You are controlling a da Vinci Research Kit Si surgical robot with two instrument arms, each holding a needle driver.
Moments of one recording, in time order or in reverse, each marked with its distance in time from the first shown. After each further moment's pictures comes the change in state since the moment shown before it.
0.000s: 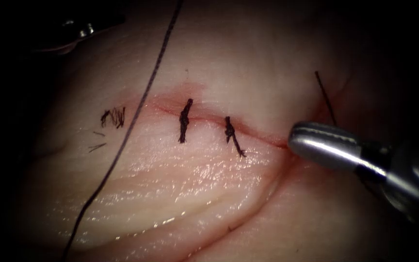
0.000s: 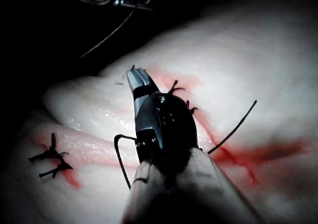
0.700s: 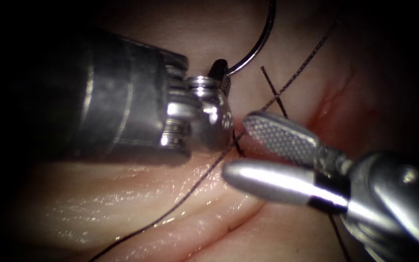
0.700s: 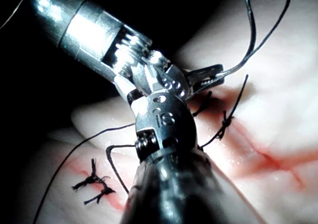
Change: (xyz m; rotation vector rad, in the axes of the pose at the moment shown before) right arm 0.002 -0.002 0.003 -0.138 0.091 0.102; left arm 0.007 0.011 0.003 0.304 -0.175 0.181
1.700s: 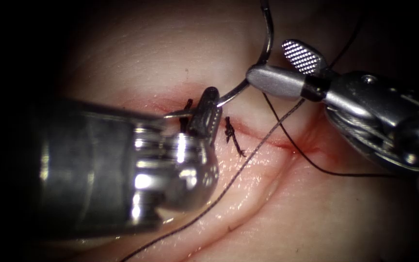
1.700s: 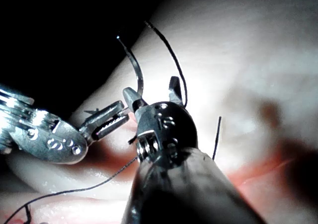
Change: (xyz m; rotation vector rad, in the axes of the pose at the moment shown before) right arm -0.003 0.011 0.004 -0.323 -0.122 0.096; left arm 0.000 0.001 -0.004 0.096 0.115 0.011
